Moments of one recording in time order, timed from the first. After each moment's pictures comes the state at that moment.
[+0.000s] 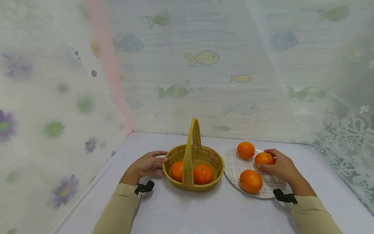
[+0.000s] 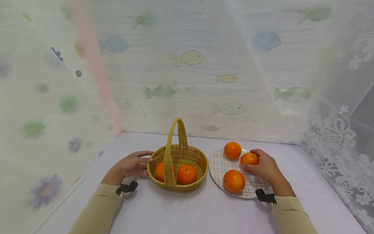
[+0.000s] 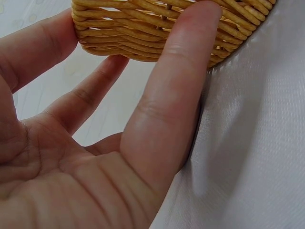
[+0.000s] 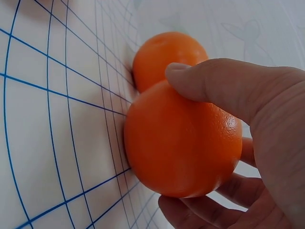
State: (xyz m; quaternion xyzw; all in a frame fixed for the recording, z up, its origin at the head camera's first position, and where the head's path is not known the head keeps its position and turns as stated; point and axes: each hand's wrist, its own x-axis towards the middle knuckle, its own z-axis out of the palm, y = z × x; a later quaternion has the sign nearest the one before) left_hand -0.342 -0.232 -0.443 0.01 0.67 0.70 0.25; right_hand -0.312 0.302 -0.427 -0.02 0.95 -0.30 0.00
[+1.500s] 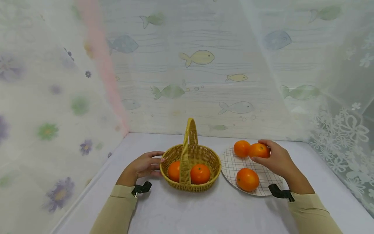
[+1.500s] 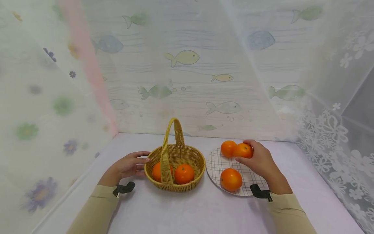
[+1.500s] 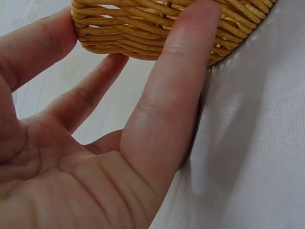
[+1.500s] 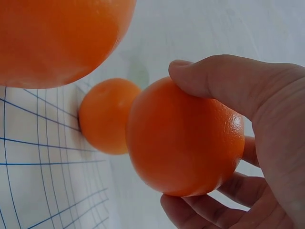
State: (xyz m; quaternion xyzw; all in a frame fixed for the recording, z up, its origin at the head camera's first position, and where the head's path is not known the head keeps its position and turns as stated) left_hand -0.343 -0.232 -0.443 0.01 0.68 0.69 0.25; right_hand -0.296 0.280 -0.388 -0.06 0.95 -0.30 -0.07
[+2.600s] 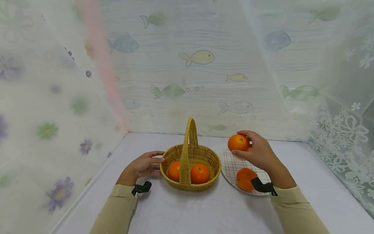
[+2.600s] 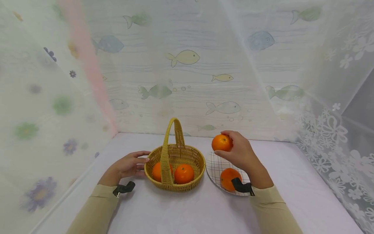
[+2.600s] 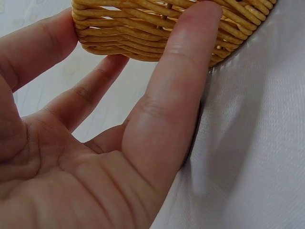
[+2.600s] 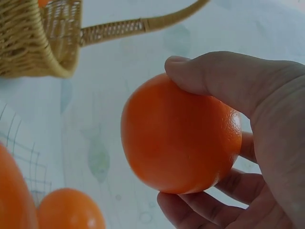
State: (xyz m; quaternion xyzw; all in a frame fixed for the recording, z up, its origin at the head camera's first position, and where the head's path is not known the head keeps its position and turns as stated) left_hand -0.345 -0.235 -0.447 0.02 0.67 0.70 0.25; right_hand -0.294 0.213 -0.353 -0.15 0.91 -0.36 -0.11
